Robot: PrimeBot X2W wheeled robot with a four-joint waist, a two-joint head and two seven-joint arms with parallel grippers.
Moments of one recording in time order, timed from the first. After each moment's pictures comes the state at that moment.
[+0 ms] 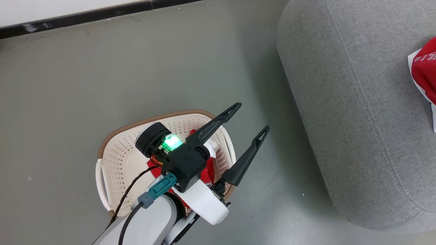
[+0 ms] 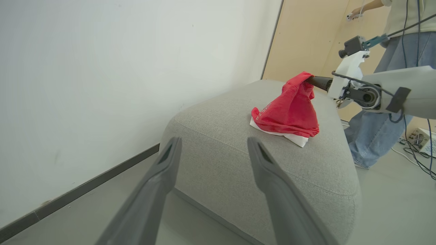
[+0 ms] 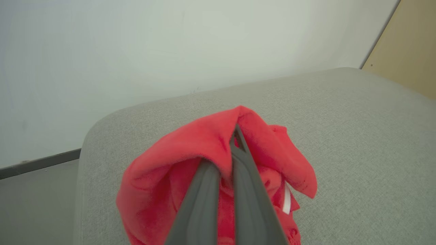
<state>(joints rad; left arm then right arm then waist) -0.52 0.22 -0.72 0.03 -0.35 -0.08 -0.15 -0.68 -0.57 -0.12 0.92 0.44 0.13 -0.24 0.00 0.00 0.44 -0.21</state>
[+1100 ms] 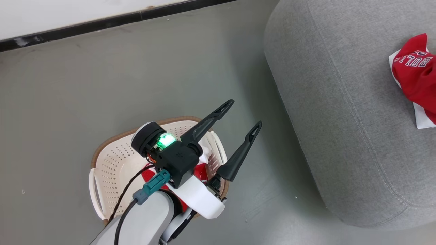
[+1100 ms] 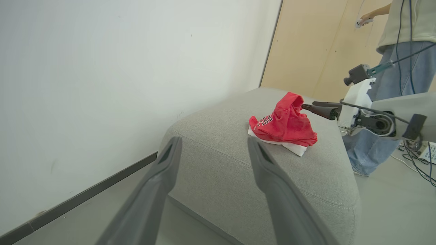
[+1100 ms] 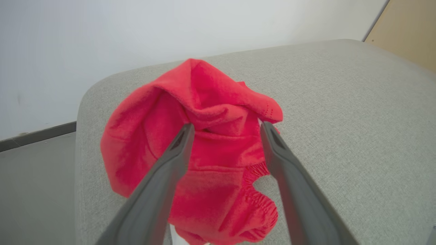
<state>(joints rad) -0.52 0.22 -0.70 0.08 -0.36 -0.08 -0.20 -0.64 -0.52 -0.06 0.99 0.43 0.13 -0.24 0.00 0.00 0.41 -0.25</state>
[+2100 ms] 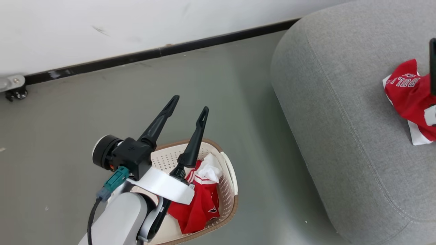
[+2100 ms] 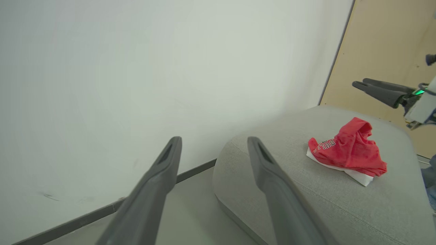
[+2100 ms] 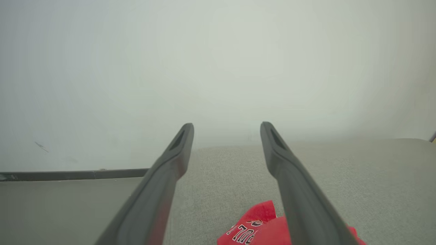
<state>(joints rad) -0.44 0.23 -0.55 0.14 -0.39 0.01 -0.25 -0.66 -0.49 0.09 0.72 0.36 0.13 -0.25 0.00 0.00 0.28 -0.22</state>
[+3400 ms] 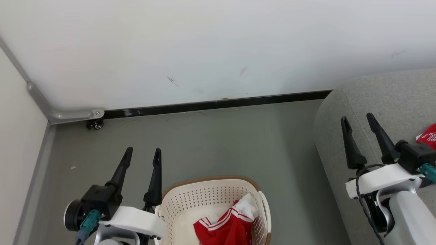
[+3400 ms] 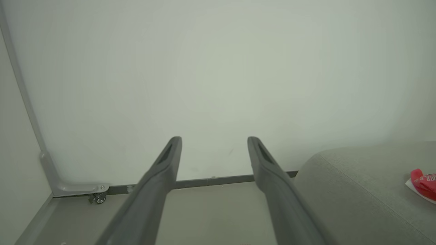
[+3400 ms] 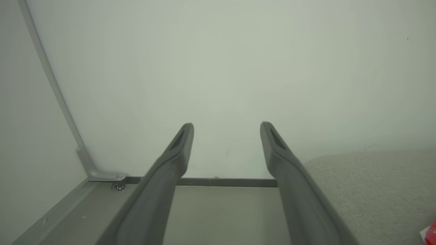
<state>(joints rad) -0.14 0.18 -0.35 0.15 -0.38 0.12 -0.25 -0.31 -0.20 0.07 0.49 0.29 0.13 -0.25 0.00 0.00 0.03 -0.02</state>
